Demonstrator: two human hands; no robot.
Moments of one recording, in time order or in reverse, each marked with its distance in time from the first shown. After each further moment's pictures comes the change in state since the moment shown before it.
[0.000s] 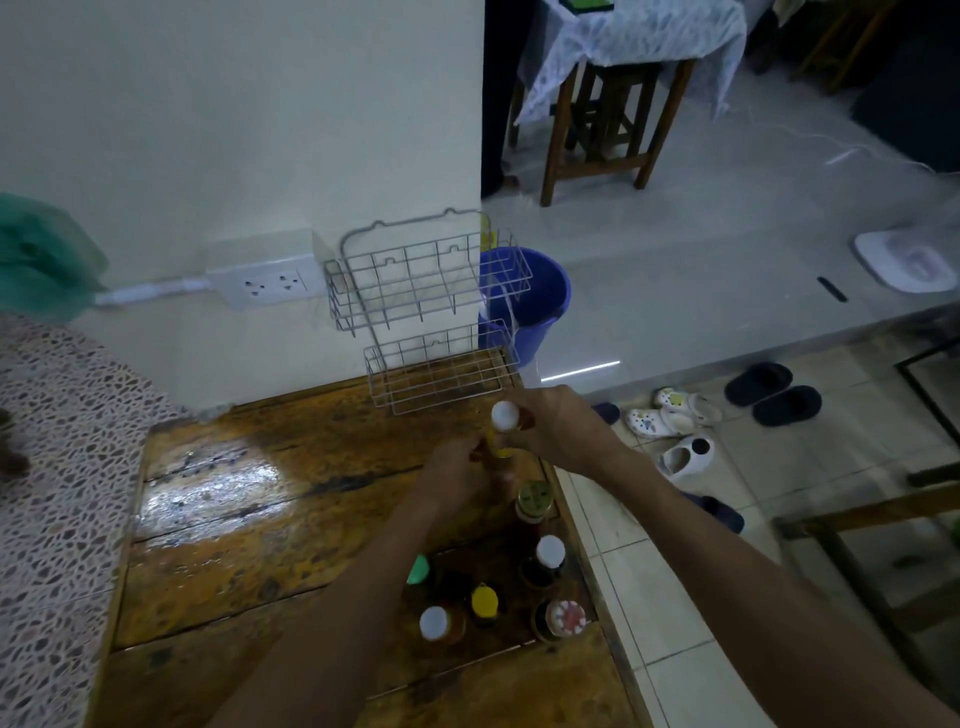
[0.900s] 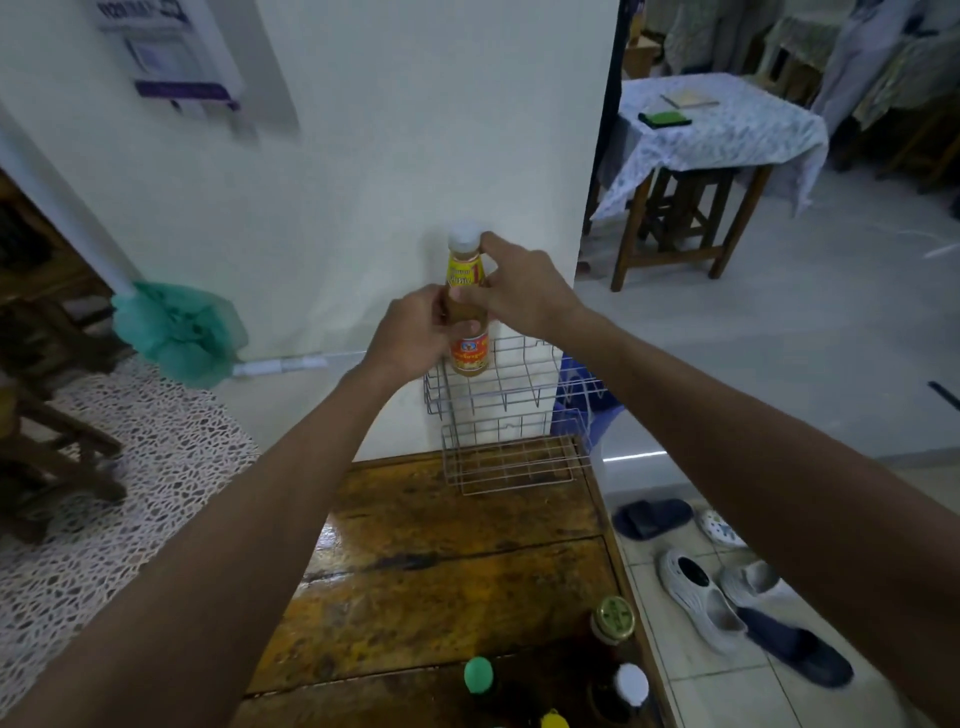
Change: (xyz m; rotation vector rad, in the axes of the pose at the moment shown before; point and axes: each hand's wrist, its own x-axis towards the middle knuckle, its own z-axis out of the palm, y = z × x) left_hand 0.036 0.106 -0.267 0.105 0.497 0.175; right_hand 0.199 -0.159 -0.121 0.067 0.239 -0.218
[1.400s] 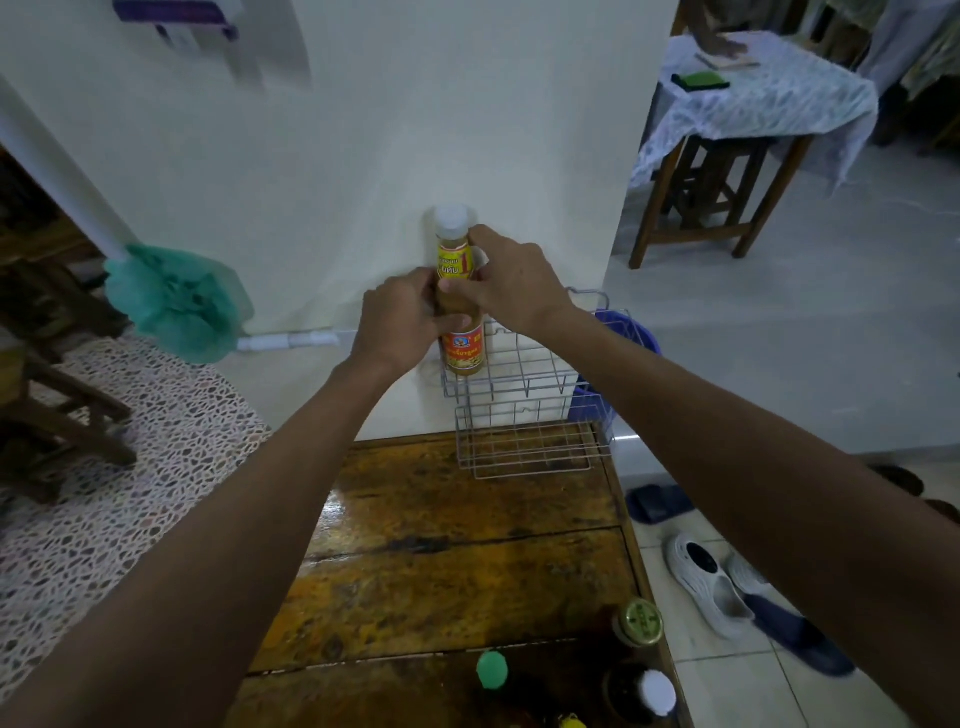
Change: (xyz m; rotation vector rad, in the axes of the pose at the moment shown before) left_hand 0.002 -0.042 -0.005 0.117 0.109 -0.011; right_hand 0.018 0.003 0.055 0.030 0.013 -0.015
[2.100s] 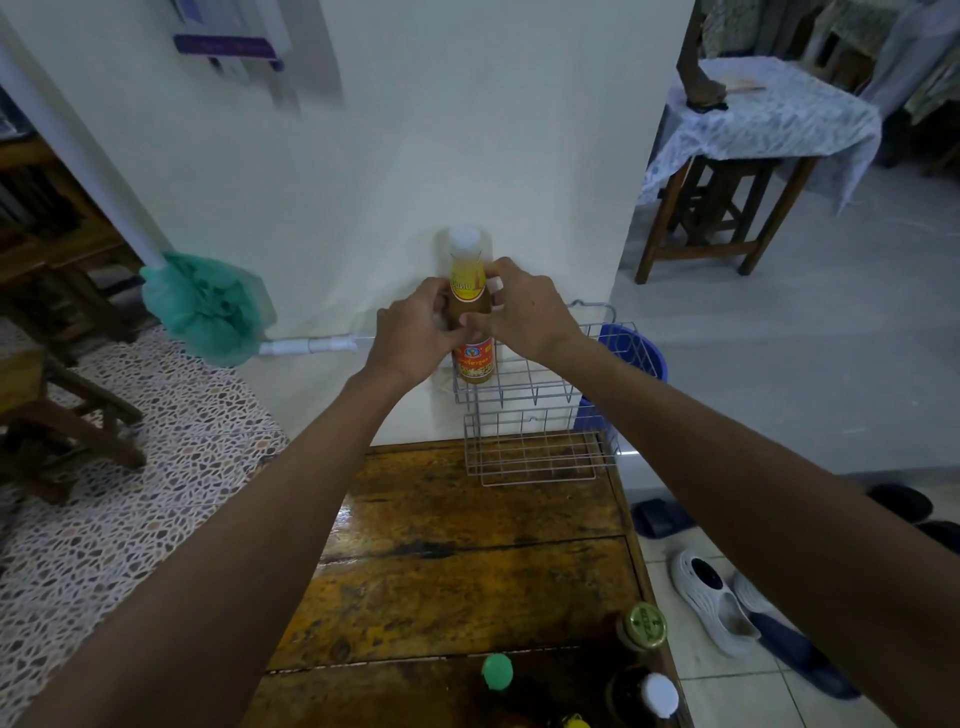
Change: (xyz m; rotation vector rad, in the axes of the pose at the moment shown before) left_hand -0.011 -0.001 0.000 -0.077 0.036 -0.005; right_hand -0.016 -0.001 0.006 0.030 -0.049 0.128
